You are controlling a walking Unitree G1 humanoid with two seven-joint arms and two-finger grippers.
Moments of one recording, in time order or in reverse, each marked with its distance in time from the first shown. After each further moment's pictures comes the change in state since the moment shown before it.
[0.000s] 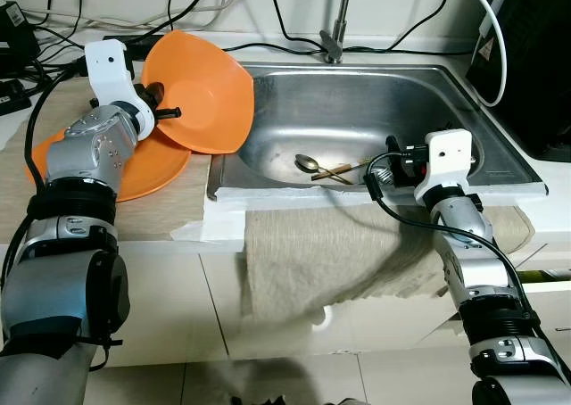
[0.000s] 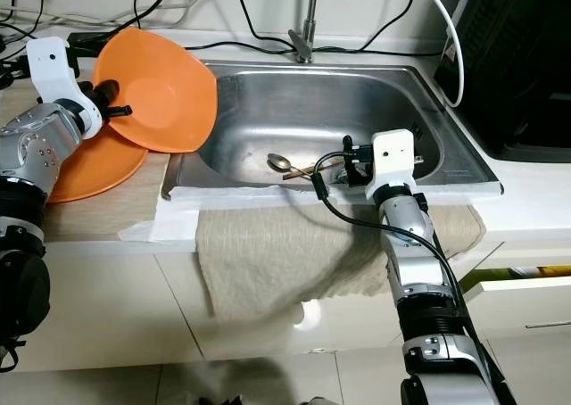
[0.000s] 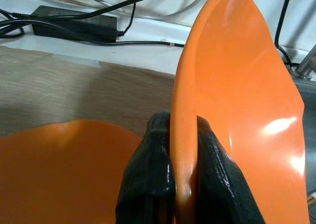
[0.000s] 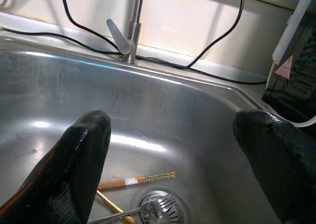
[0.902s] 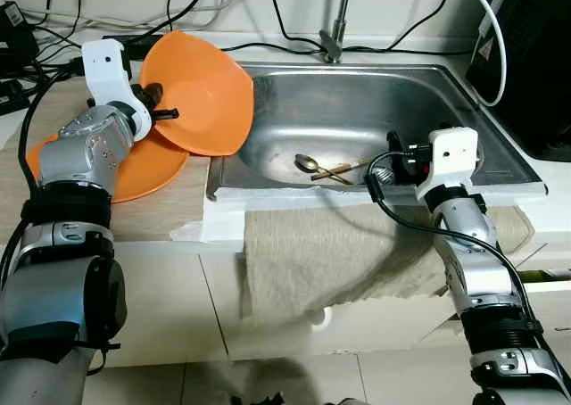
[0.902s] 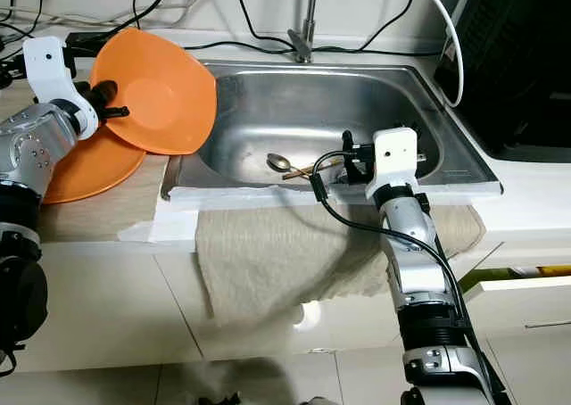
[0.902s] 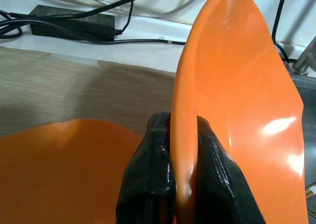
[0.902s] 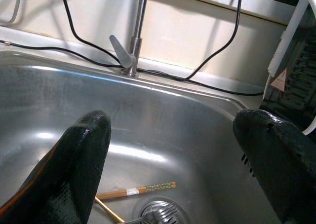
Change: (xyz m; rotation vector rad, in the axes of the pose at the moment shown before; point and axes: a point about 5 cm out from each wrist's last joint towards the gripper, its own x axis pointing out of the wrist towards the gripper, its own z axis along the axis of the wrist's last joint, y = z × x) left arm -0.005 0.001 0.002 0.009 0.010 -0.010; right arm -0.007 0.001 0.010 0.002 -0.045 -0.002
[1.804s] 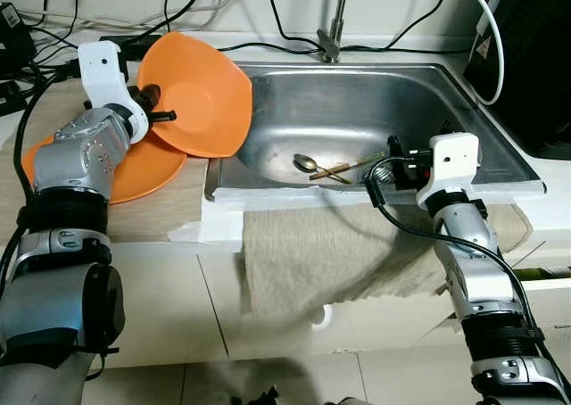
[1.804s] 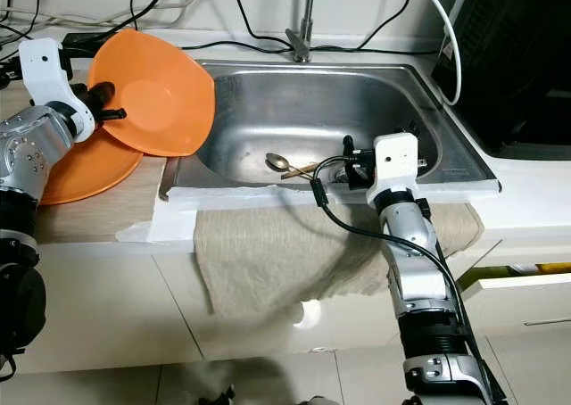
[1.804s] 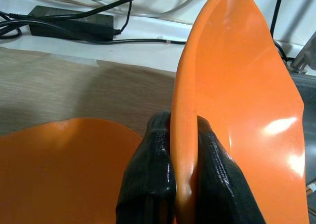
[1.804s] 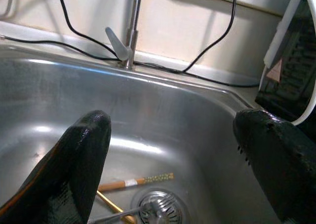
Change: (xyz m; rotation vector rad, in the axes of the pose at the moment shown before) left arm -0.005 0.005 0.000 0.001 -0.002 0.002; right arm -0.006 0.003 -0.003 0.002 0.022 -0.007
